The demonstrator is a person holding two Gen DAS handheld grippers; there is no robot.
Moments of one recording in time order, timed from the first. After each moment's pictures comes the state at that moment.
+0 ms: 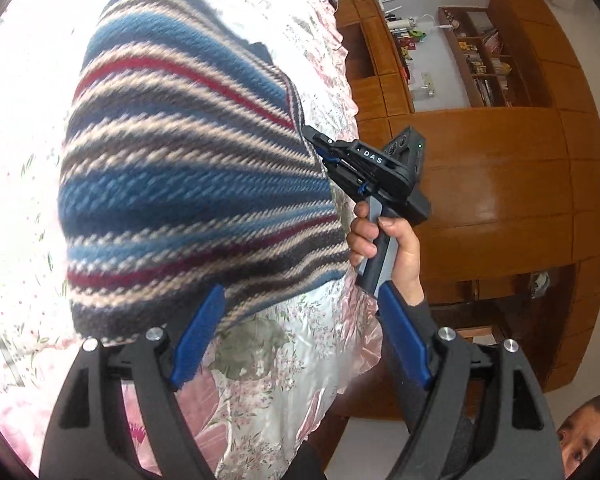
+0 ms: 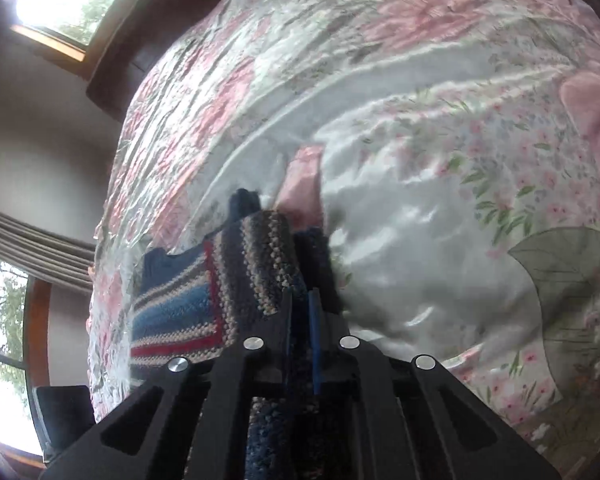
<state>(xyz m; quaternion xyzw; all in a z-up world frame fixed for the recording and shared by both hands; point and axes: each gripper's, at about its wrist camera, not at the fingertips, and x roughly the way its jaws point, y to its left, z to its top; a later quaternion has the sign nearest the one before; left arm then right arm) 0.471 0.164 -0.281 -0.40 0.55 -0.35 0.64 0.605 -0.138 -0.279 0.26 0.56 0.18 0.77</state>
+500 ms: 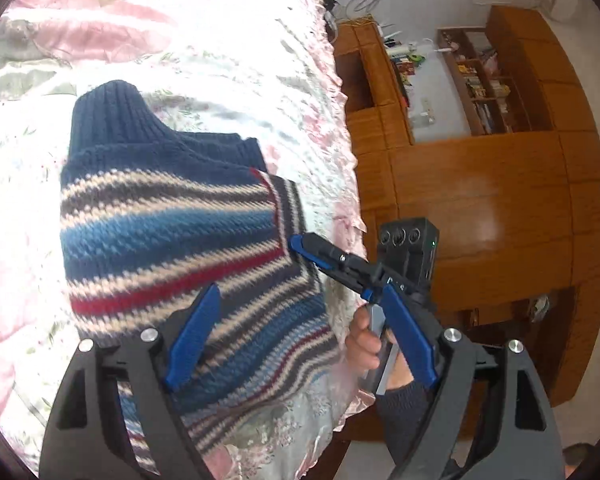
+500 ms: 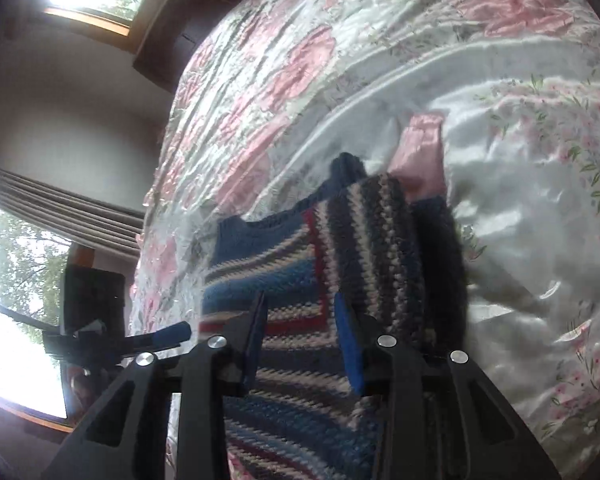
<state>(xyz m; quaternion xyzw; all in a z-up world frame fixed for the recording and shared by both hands) 0.572 0.187 -0.263 -0.40 0.53 -0.32 0.67 0.603 -0.085 -0.259 0.27 0.57 0.27 0.73</state>
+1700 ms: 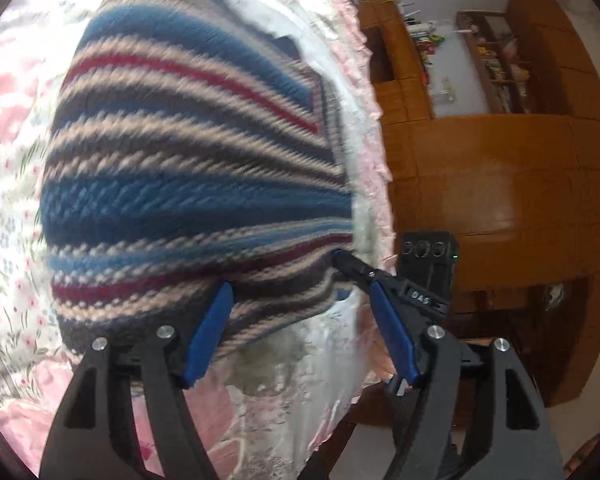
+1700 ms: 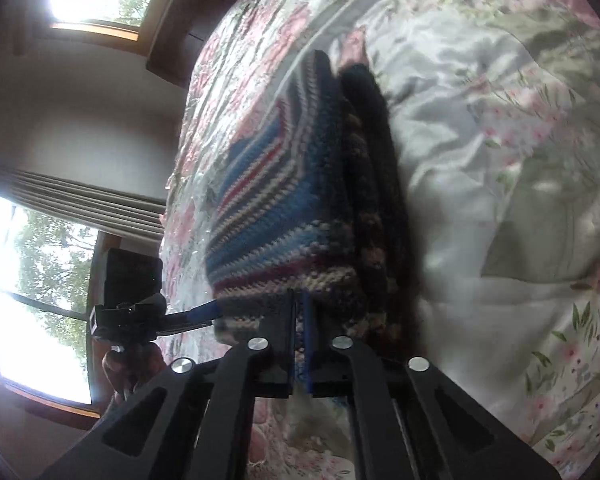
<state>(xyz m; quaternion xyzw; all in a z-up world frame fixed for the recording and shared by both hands) 0.468 0.139 -0.315 -0.39 0.58 -0.31 0.65 0.496 -0.133 -0.298 0.31 0.56 0.30 0.70</state>
